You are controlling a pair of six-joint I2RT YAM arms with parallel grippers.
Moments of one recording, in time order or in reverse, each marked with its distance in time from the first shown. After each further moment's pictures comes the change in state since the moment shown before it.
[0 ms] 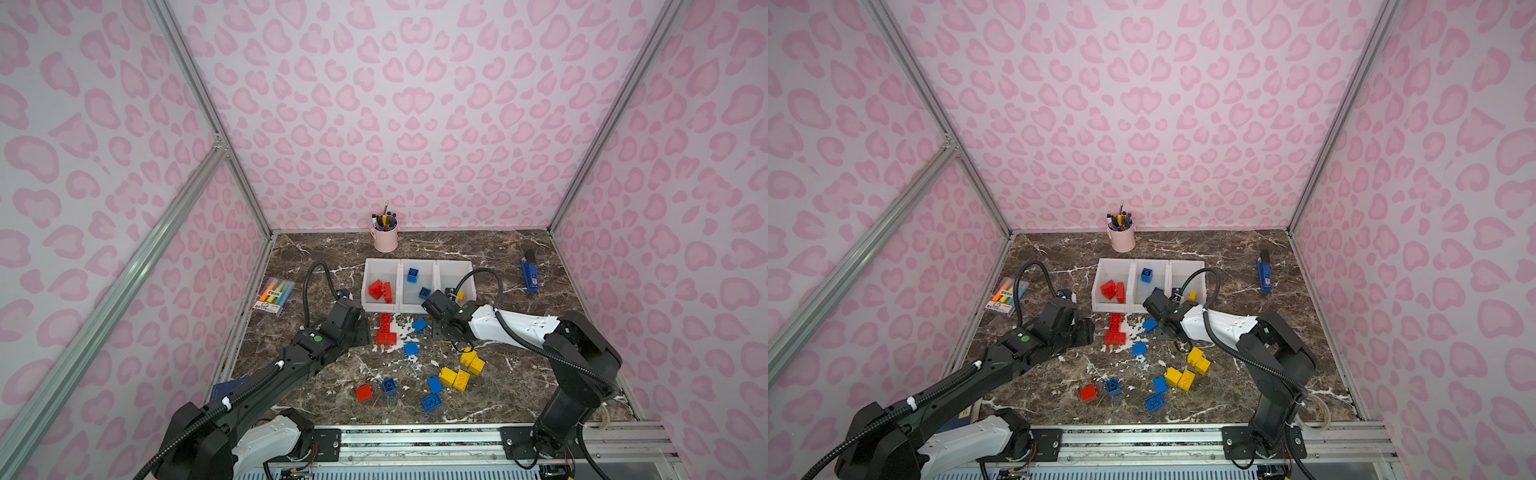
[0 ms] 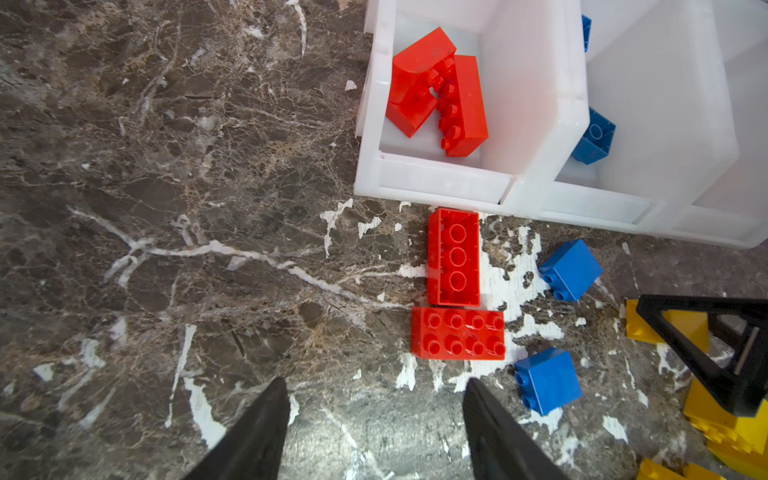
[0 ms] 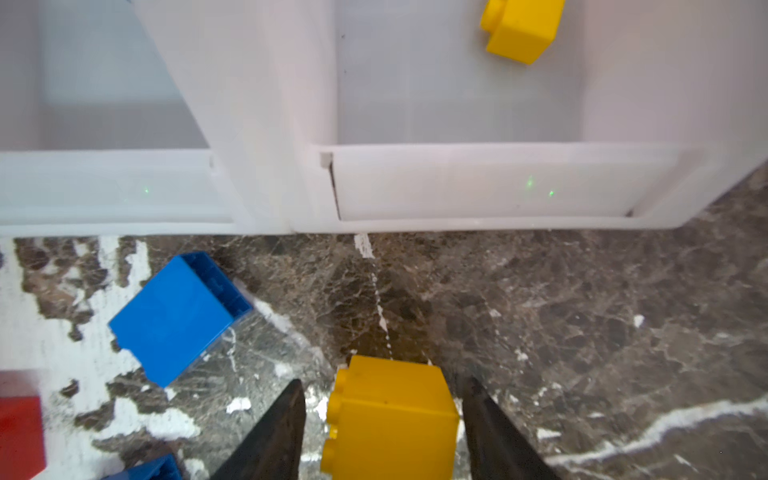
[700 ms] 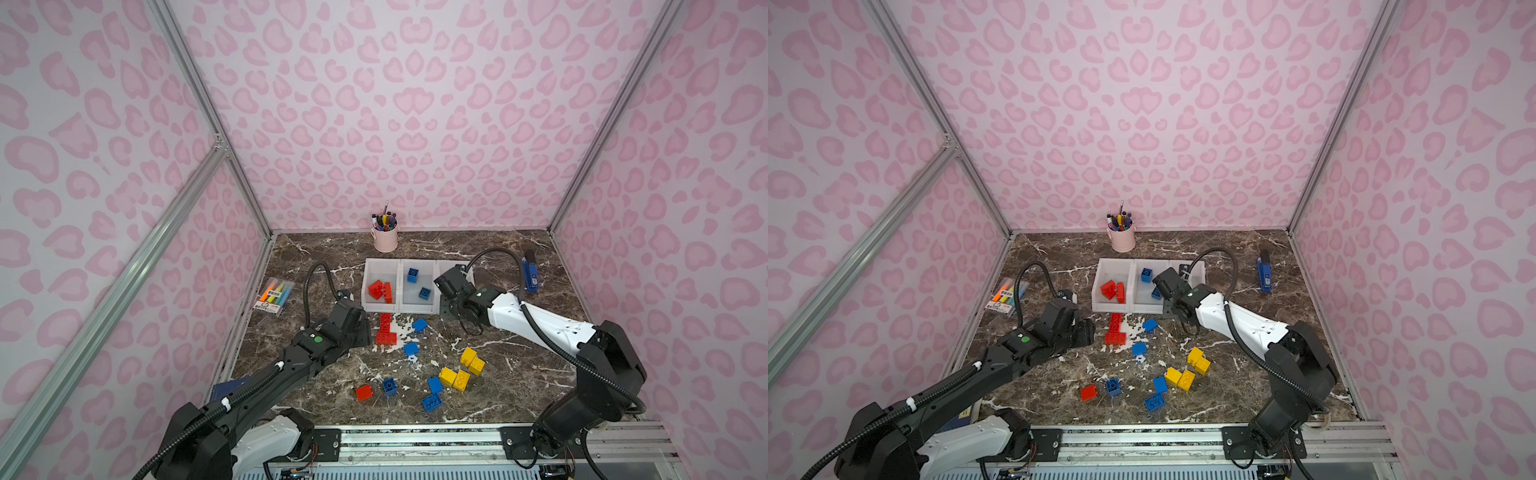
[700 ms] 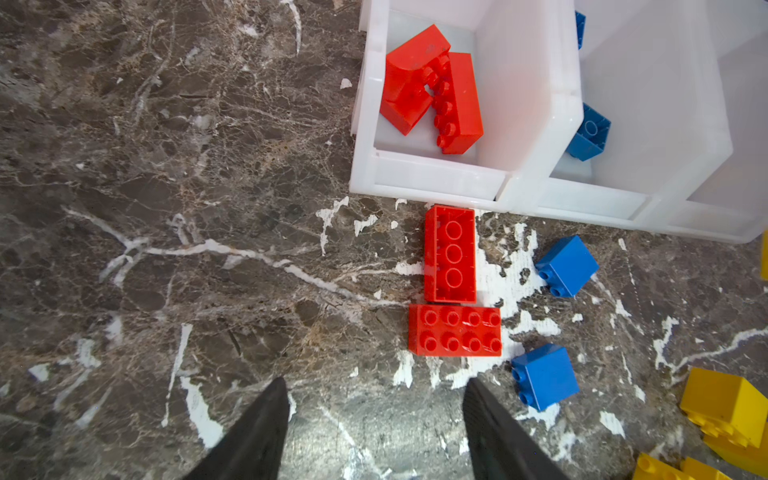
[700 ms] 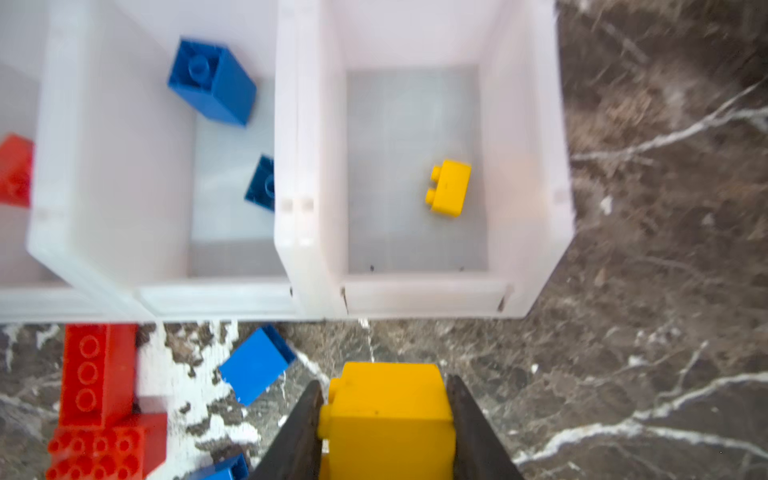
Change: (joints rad) left arm -0.008 -0.004 -0.002 0.000 0.000 0.000; right arm -0.122 -0.115 0.168 -0.076 0.037 -0.145
